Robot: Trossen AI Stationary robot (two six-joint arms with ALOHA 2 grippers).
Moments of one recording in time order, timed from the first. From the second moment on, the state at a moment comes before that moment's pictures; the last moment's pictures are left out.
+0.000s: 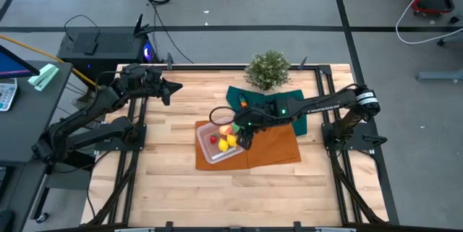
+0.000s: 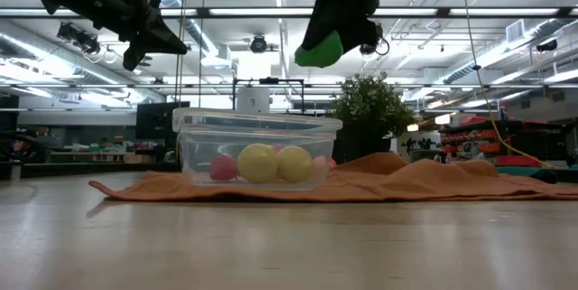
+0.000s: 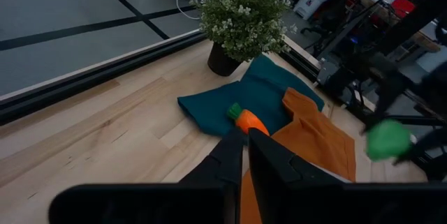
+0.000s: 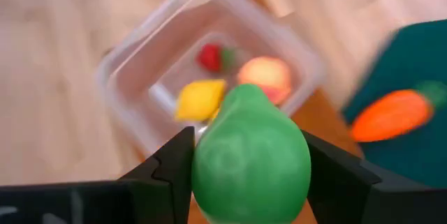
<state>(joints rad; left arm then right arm) 0.75 0.68 0.56 -0.24 0.33 -0.36 0.08 1.68 1.43 -0.71 0.12 0.45</state>
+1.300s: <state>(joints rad) 0.75 0.69 0.56 -0.26 0.34 -0.36 0.08 2.02 1.45 -0.27 -0.09 0.32</state>
